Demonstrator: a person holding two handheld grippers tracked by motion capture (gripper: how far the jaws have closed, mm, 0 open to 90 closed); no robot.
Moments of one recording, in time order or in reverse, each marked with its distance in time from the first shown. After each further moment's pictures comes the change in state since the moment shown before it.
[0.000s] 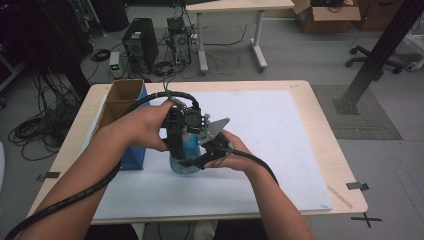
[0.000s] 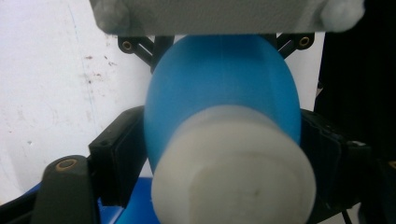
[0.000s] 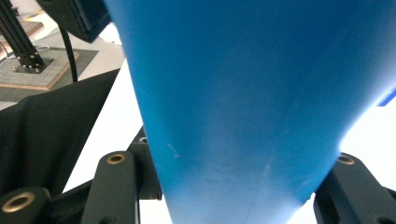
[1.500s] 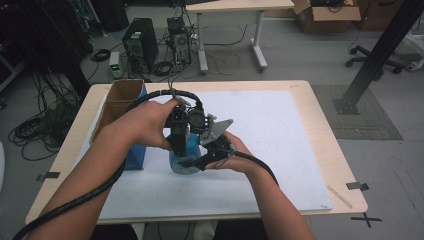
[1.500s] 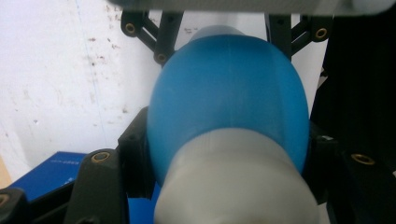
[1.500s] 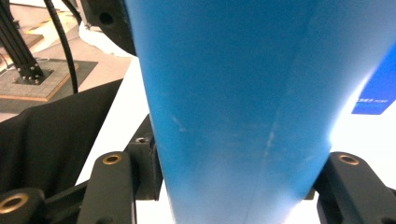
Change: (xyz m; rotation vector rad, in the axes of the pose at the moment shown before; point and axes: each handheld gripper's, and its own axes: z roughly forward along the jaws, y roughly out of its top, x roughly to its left) left arm -0.003 0.010 -0.007 0.081 0.023 -0.035; right arm 0.004 -0.001 -0.005 -0.062 -0.014 0.006
